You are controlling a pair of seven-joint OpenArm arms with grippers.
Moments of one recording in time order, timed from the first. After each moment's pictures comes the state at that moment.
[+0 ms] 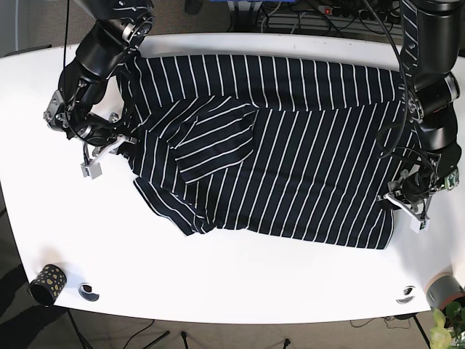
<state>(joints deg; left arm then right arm) -39.3 -21.8 -18.3 19.2 -5.8 -33.0 24.9 12.8 6.5 42.4 68.2 27.0 40.1 -68.2</state>
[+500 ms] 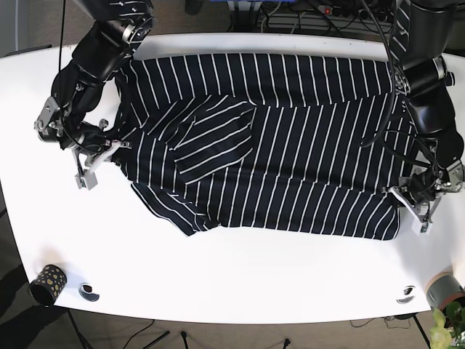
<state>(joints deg) -29.8 -19.7 -22.5 49.5 -5.0 -34.2 42.8 13.8 7.5 38.3 77.9 25.2 39.7 -73.1</state>
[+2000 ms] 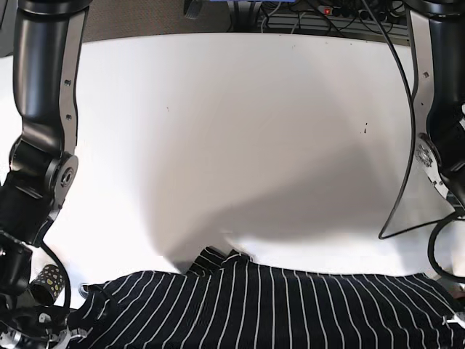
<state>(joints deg) -58.5 -21.3 -20.9 71.0 -5.5 -34.3 53.9 67.4 21.5 12.6 63.0 30.0 40.1 -76.3</state>
